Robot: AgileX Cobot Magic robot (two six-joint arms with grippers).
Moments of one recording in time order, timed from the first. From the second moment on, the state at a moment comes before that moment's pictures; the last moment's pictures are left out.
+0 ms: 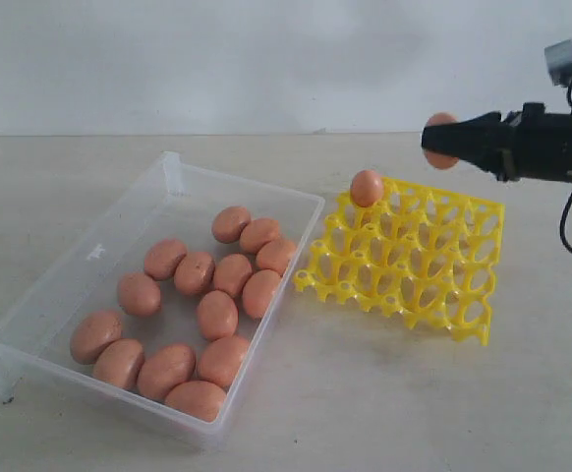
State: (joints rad) left arm 0.07 0.00 0.00 0.18 0.24 -0.24; right arm -0.18 2.06 -1.12 -1.42 -1.20 1.29
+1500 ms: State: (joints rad) left arm 0.07 0.00 0.00 0.18 0.24 -0.24; right arm -0.03 2.20 -1.13 -1.12 -0.96 0.65
